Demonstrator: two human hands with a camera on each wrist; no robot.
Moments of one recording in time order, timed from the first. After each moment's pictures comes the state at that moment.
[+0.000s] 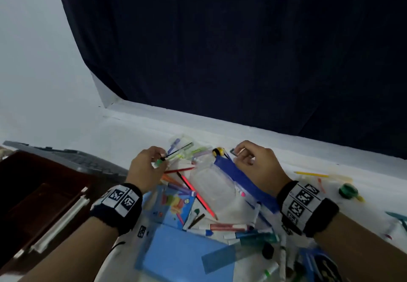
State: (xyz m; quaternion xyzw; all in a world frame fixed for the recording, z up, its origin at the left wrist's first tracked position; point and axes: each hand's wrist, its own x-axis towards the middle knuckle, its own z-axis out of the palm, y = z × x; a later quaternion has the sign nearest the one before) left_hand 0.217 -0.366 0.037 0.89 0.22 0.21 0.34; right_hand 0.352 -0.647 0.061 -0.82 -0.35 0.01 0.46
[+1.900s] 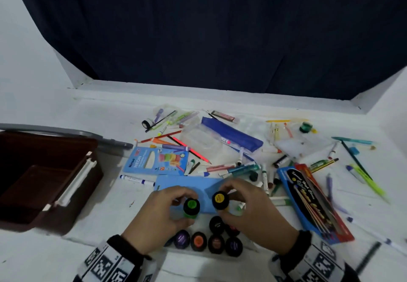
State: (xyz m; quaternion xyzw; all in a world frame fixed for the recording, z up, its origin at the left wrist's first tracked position) left_hand 0.044 -0.461 0.026 0.92 -0.04 0.03 0.39; right_hand 0.114 -0.694 0.025 -0.82 -0.31 0.06 0.48
